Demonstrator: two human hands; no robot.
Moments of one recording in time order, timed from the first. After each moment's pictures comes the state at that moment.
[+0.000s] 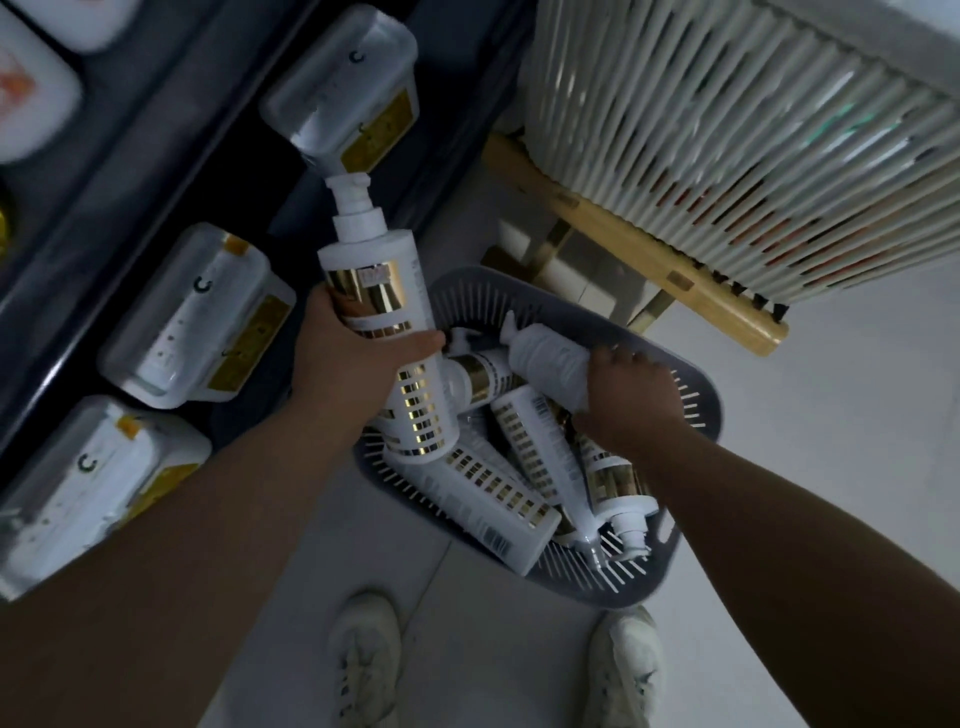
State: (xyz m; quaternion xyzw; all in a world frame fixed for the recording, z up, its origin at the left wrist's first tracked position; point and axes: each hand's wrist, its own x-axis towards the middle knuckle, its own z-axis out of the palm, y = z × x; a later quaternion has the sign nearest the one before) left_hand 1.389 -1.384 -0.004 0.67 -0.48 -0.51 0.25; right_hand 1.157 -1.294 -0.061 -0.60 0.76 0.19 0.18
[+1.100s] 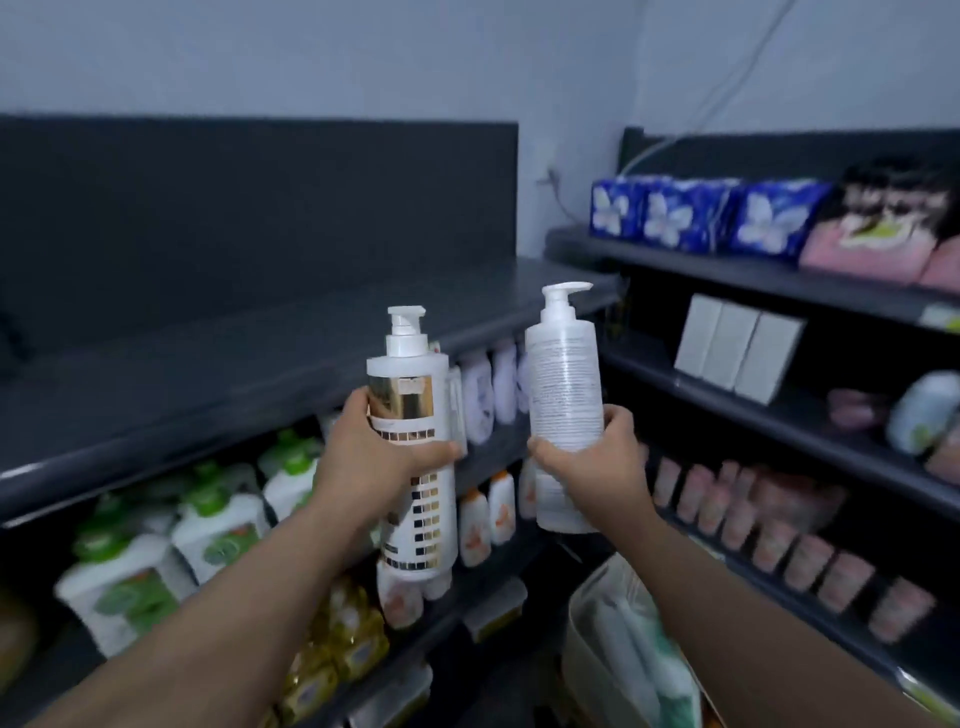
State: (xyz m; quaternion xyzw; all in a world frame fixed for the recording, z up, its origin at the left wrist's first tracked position) left_hand 1.414 -1.319 0.701 0.62 -0.51 -0.32 0.51; right_hand 1.201 -1.359 0.663 -0.55 0.59 -0.52 0.29
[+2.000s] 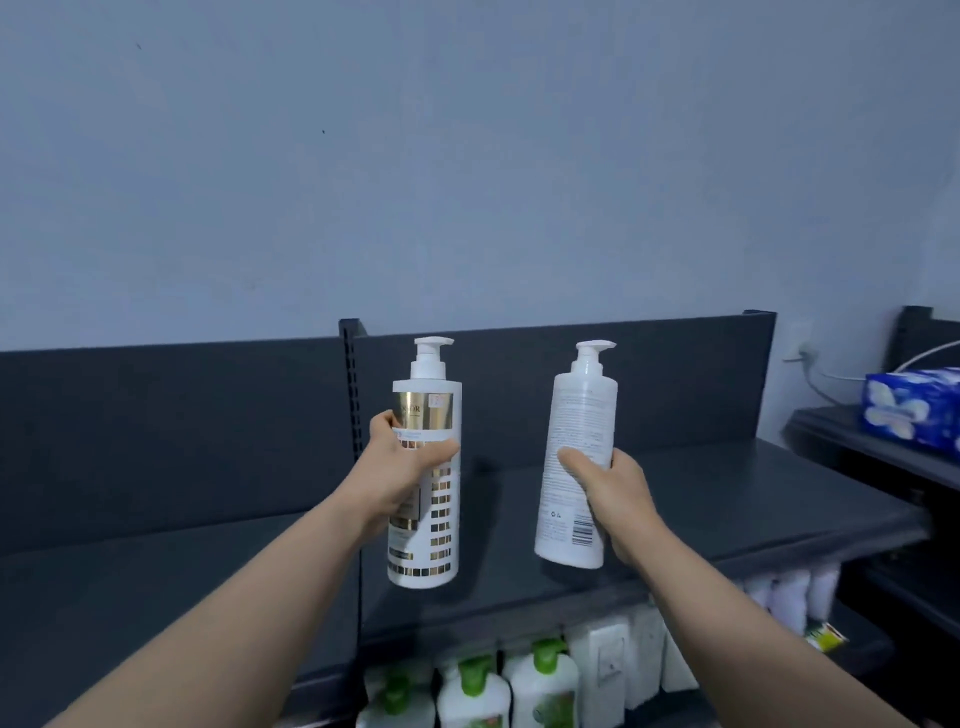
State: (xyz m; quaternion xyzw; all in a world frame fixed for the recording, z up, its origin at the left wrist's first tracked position) left_hand 1.678 -1.322 0.878 0.61 -0.40 -0.31 0.60; right_hand 1.472 -1.441 0.841 -0.59 0.40 -0.47 0.52
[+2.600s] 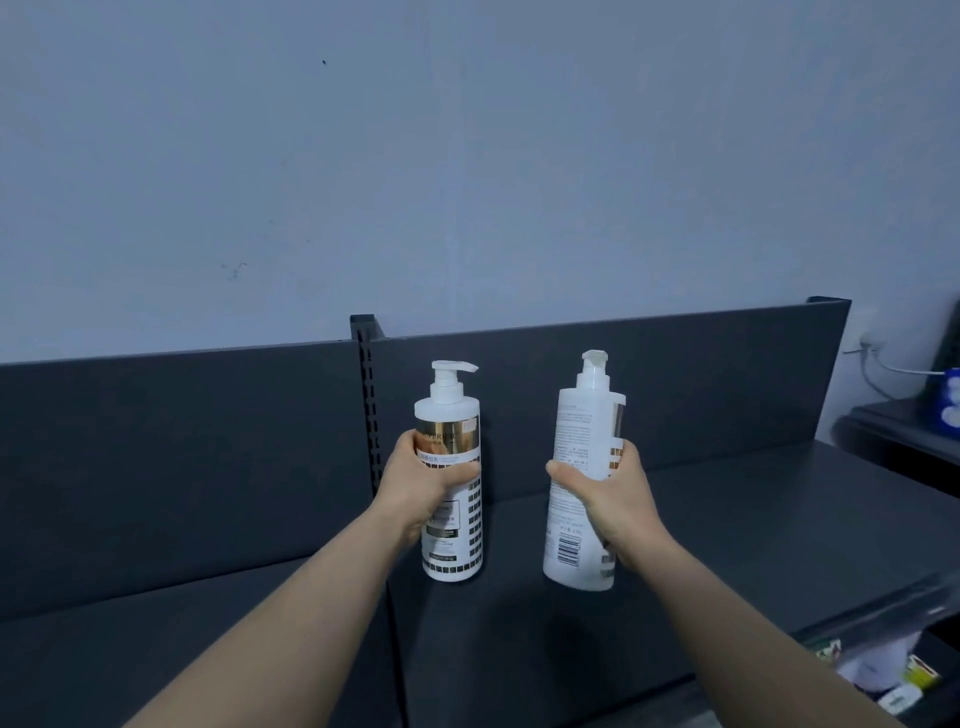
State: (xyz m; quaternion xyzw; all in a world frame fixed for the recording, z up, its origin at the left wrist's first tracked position) left_hand 1.798 -1.445 0.831 0.63 -0.39 -0.32 0.60; right_hand 1.589 -1.517 0.824 -0.62 0.43 -0.47 0.46
